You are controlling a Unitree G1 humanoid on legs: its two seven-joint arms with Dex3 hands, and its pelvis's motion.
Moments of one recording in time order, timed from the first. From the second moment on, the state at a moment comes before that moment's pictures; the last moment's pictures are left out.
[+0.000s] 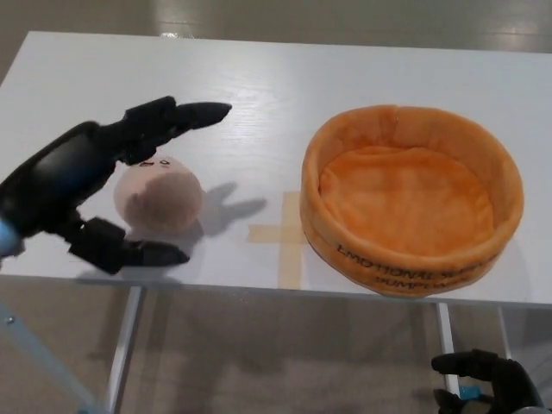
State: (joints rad) left_arm -0.39 0.62 -0.02 0.08 -0.12 -0.25 -0.62; right_arm -0.39 -0.20 -0.05 1.26 -0.15 -0.19 -0.06
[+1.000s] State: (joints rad) left_arm -0.74 0.62 -0.46 0.67 0.38 -0.22 -0.25; right_arm -0.39 -0.20 -0.05 1.26 -0.15 -0.19 -0.06
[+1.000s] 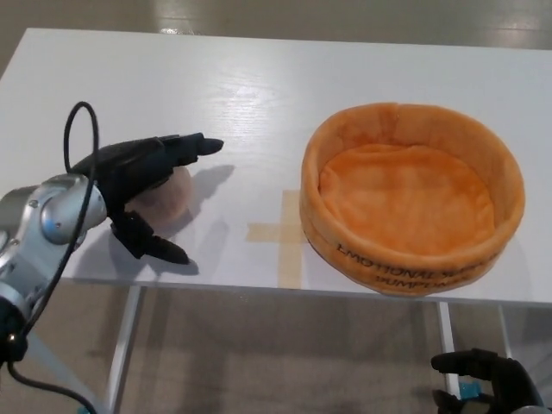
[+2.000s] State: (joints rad) left_arm -0.85 0.57 -0.56 1.04 0.63 -0.31 0.22; right_arm -0.39 -0.20 -0.06 1.26 -0.14 -0.19 -0.05
